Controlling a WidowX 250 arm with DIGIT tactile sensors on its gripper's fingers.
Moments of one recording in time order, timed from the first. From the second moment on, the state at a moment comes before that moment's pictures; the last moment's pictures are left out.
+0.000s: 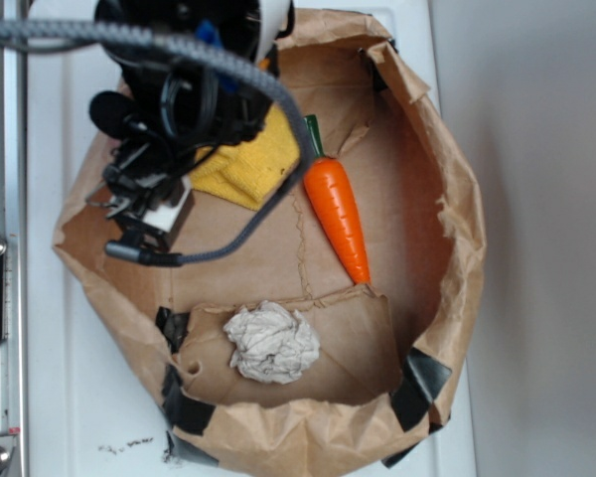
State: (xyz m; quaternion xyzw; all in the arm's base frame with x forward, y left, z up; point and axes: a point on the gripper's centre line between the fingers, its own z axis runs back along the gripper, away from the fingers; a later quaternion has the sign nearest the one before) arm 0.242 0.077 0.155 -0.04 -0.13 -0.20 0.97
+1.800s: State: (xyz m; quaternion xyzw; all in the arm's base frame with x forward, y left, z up) arm 0.248 0.069 0.094 0.06 -0.12 -0.20 0.97
